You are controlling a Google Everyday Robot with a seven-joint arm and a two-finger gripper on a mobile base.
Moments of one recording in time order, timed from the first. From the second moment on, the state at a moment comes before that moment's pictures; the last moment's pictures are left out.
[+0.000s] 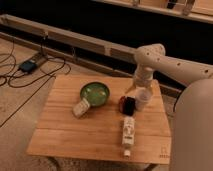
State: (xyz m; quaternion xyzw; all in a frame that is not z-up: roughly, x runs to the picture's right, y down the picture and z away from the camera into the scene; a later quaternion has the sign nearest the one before) arm 0.206 0.033 0.810 -0.24 0.25 0.69 0.63
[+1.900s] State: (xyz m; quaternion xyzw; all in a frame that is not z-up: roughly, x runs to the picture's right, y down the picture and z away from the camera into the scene) arm 0.171 0.003 0.894 -0.21 0.27 0.72 0.61
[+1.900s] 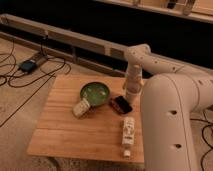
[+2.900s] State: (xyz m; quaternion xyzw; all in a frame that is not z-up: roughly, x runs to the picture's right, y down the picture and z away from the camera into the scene) arm 0.120 -0.026 0.894 -0.22 0.27 0.69 0.63
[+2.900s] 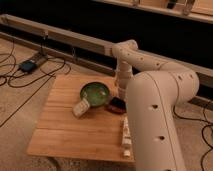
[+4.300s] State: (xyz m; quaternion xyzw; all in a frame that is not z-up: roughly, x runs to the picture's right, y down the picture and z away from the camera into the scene) arm 0.121 -0.038 0.908 -0.23 0.27 0.69 0.63
